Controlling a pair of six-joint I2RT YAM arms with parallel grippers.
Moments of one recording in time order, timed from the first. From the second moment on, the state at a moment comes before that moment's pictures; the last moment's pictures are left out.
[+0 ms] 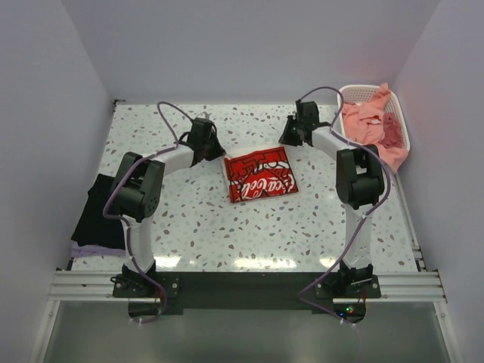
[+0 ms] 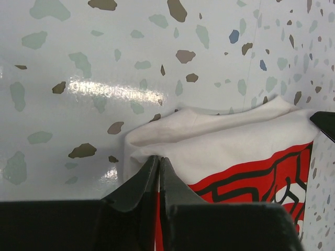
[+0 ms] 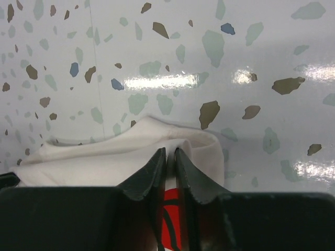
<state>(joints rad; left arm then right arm) -0.36 2.02 1.31 -0.02 0.03 -0.73 0.23 2.18 1.63 -0.25 -0.13 0.48</state>
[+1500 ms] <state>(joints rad) -0.37 1.92 1.37 0.06 0.15 -0.68 0.14 1.90 1.50 -0.31 -0.07 0.50</state>
